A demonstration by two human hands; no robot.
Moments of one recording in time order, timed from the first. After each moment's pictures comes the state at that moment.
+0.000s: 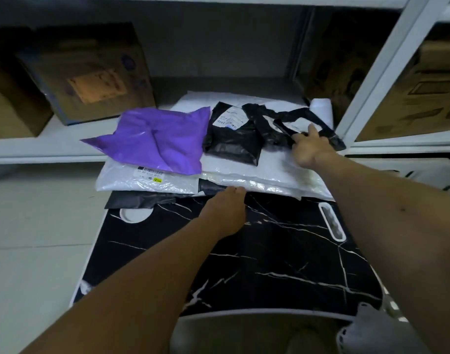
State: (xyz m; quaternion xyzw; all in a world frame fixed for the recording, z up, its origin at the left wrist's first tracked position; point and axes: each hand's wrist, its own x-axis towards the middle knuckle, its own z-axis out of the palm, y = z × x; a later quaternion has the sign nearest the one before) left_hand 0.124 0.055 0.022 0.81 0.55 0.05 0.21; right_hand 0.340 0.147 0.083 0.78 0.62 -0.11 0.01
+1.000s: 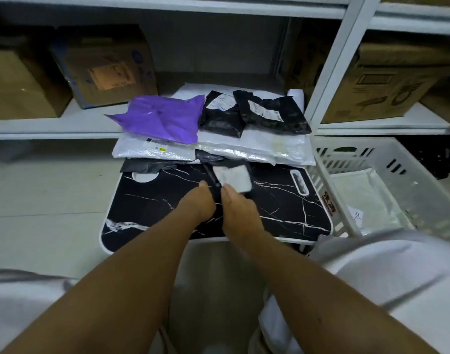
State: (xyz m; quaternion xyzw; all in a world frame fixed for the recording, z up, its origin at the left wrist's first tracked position) left_hand 0.092 -0.069 0.044 0.68 0.68 0.05 0.28; right_hand 0.210 -0.107 0.018 0.61 0.78 -0.05 -0.13
